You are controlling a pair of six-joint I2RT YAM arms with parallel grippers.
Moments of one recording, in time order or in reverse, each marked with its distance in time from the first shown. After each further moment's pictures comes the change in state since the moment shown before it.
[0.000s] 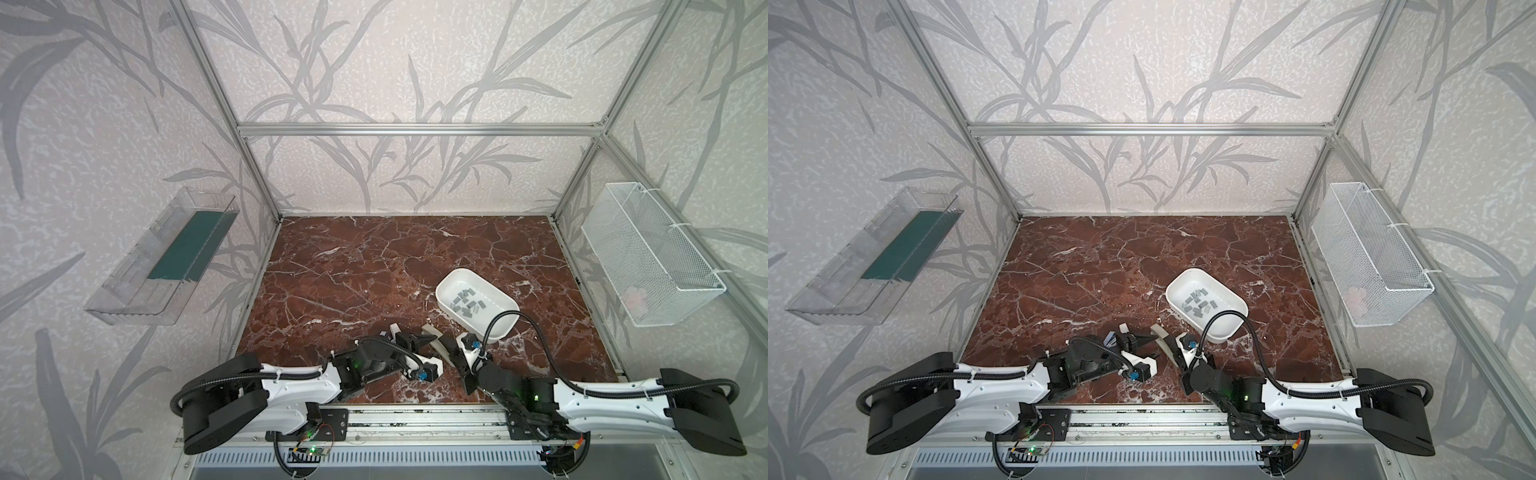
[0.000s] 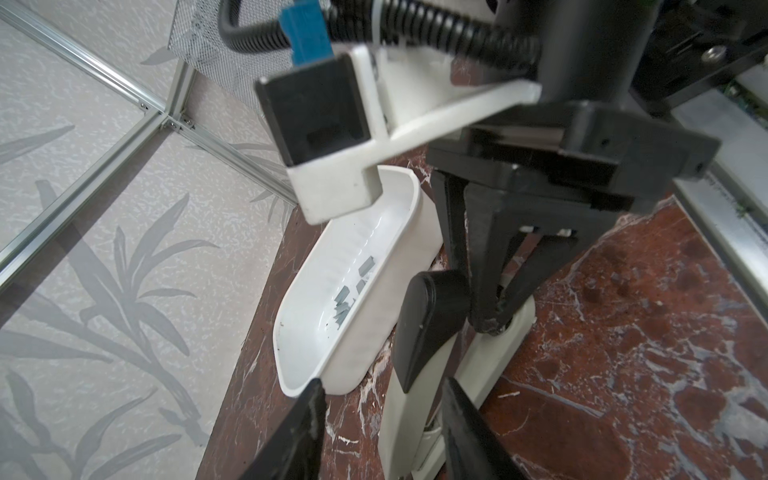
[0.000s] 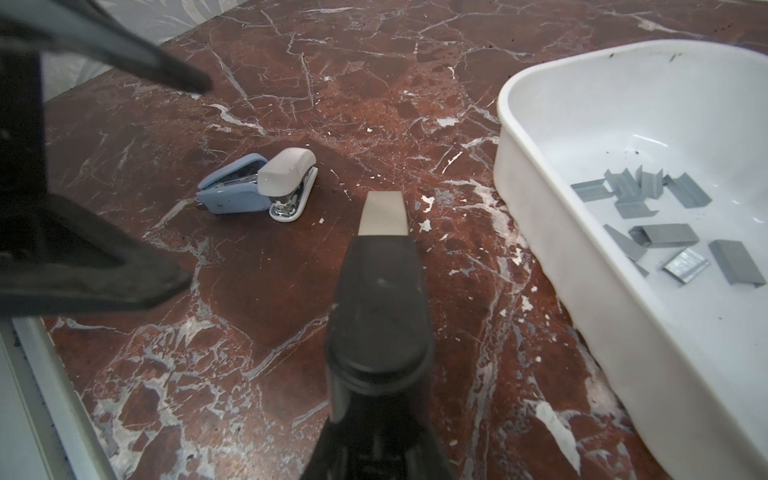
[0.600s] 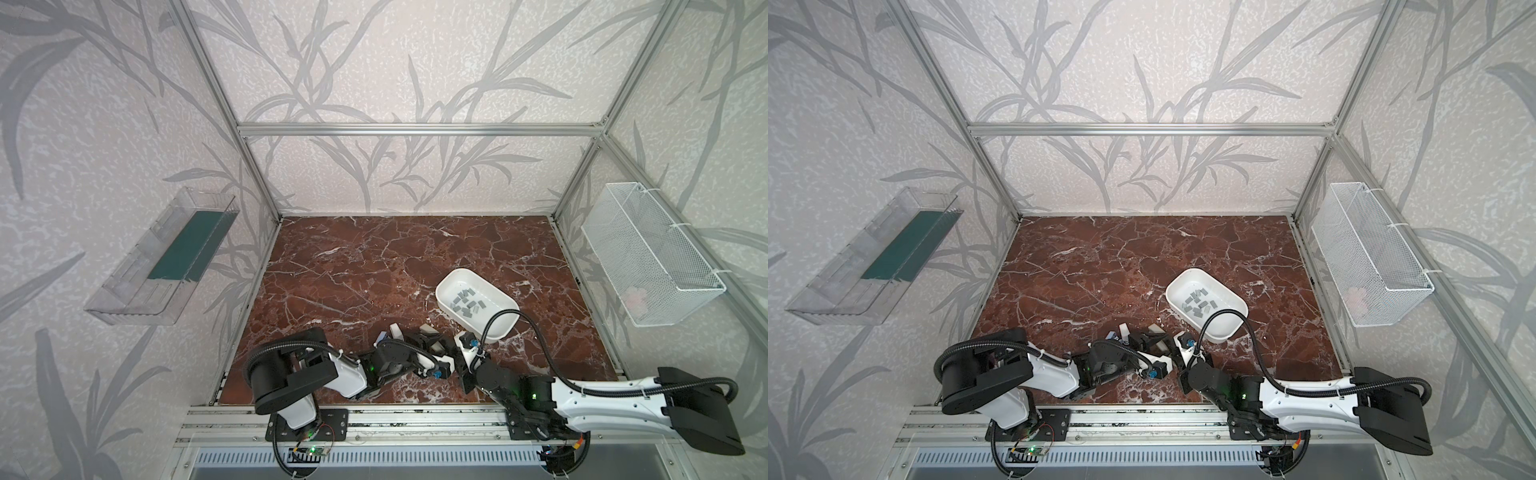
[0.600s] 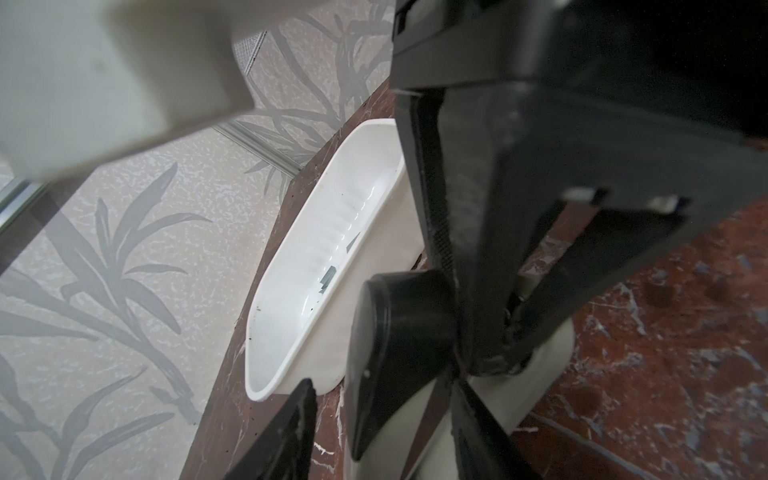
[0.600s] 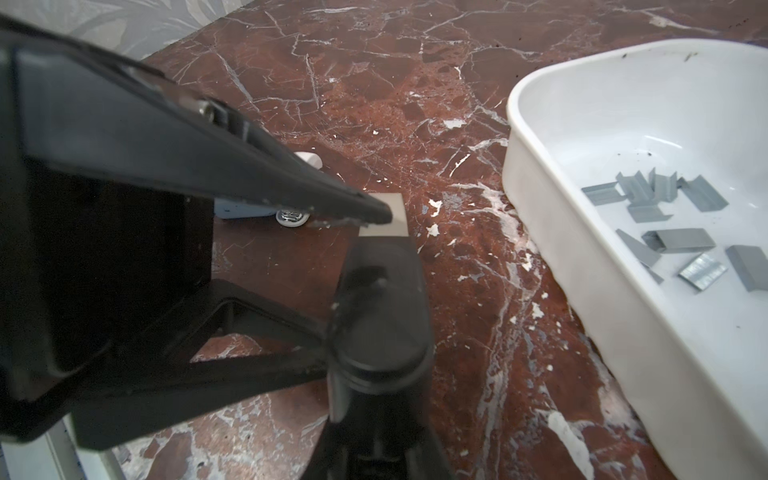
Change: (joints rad) left arm -0.039 0.364 0.051 0.304 -0.111 0.010; right arm -0.008 0.030 0.017 0.008 -0.021 -0.007
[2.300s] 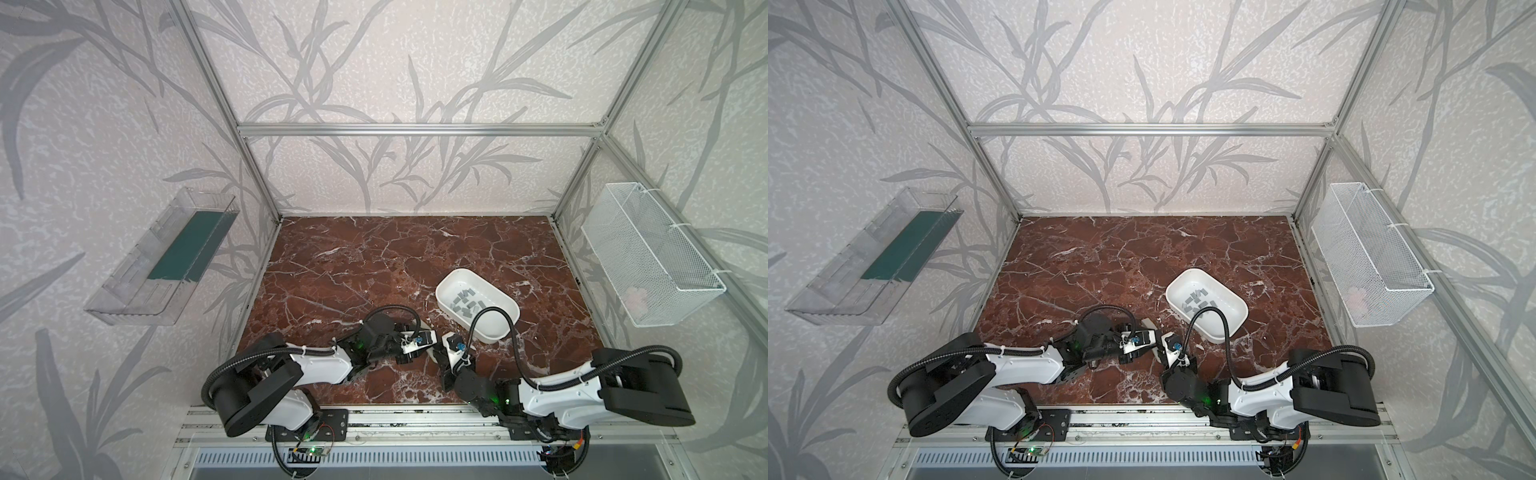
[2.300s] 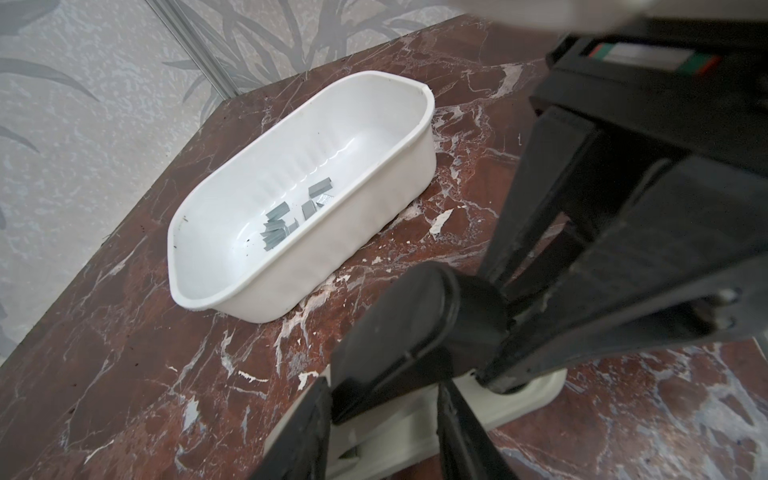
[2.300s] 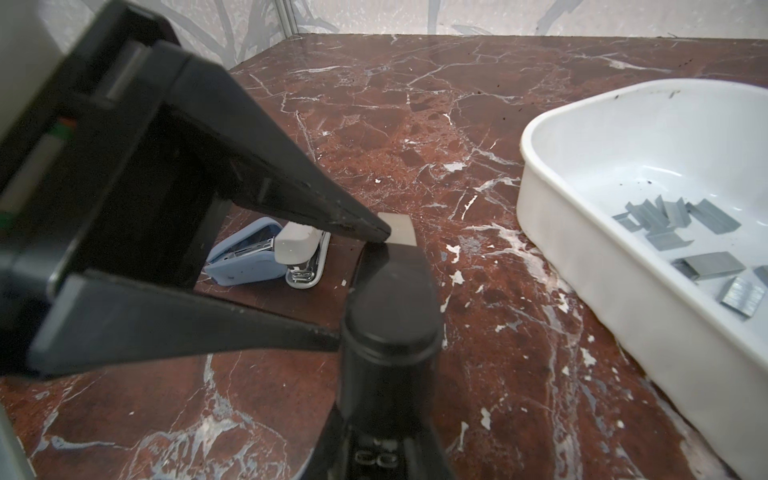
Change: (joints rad) left arm 0.290 -0.218 0.024 -0.388 0.382 -0.341; right arm 0.131 0.412 0.084 0.362 0.235 0.098
